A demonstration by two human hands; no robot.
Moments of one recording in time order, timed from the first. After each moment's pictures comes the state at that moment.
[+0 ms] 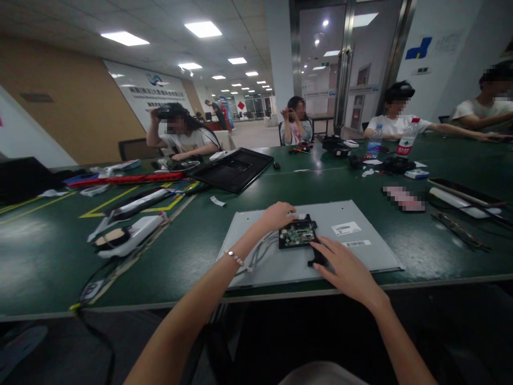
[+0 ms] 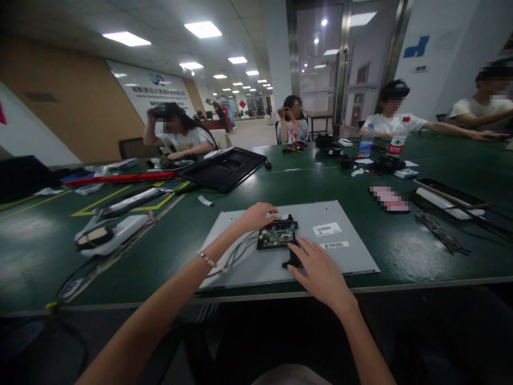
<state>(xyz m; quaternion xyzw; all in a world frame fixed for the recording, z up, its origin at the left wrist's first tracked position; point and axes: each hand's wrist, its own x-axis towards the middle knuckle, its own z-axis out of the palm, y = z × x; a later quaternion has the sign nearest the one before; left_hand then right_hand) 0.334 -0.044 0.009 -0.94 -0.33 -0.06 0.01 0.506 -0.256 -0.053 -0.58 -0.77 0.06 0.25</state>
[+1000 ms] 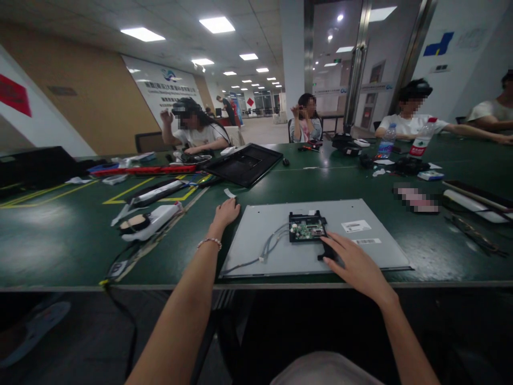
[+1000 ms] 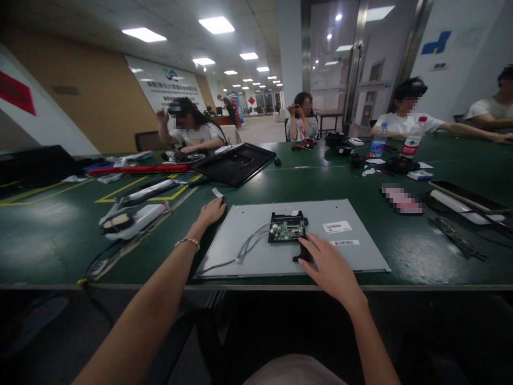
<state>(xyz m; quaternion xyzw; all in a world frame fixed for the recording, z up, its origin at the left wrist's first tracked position) 0.141 0.045 -0.037 -0.76 -0.65 -0.07 0.04 0.510 -0.258 -0.061 -0.58 -0.77 0.05 0.26</state>
